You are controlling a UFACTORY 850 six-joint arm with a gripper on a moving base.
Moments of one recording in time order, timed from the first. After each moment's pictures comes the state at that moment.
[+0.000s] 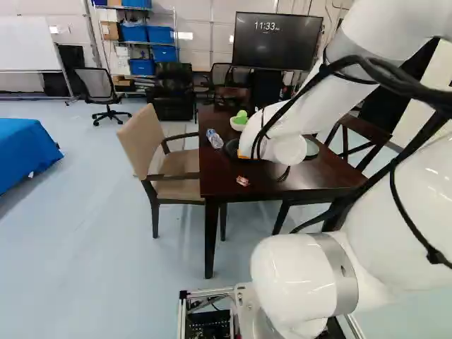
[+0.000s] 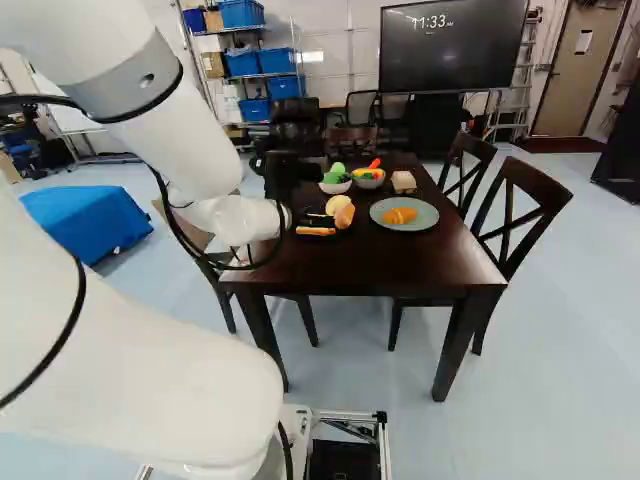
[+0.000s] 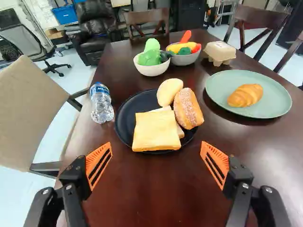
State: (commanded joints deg) arm -2.1 14.3 -16.2 7.3 31.5 0.0
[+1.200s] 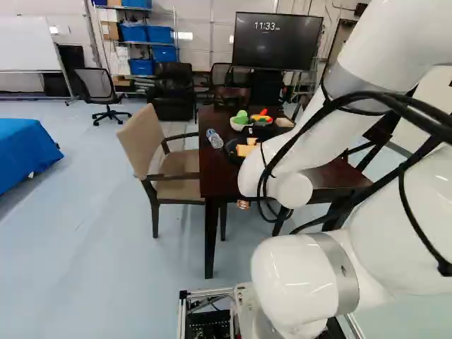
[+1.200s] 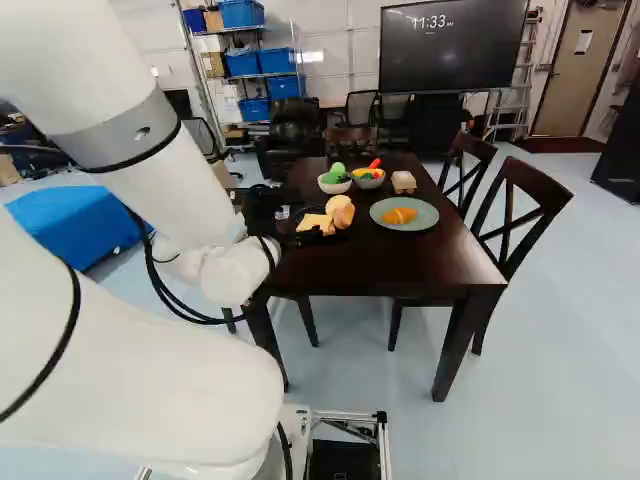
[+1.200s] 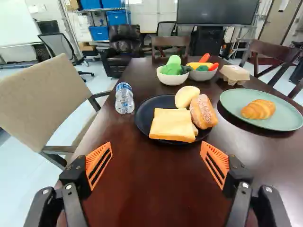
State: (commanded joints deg) arm -0.1 15.9 -5.5 0.3 49.2 0.0
